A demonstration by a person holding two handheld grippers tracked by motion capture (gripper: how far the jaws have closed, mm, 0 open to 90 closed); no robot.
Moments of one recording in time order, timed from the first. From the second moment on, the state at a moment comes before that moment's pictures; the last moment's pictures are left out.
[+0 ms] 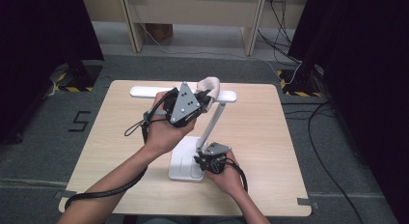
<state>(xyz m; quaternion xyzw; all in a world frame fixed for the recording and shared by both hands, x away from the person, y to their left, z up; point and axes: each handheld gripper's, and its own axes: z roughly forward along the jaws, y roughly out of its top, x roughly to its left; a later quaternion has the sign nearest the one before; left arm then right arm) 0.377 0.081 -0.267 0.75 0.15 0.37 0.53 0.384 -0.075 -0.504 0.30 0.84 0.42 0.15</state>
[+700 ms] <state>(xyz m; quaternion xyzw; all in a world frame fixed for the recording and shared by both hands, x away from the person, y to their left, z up) 0.379 0.065 -0.266 0.75 0.14 0.37 0.53 0.384 -0.075 -0.505 0.30 0.84 0.43 0.15</state>
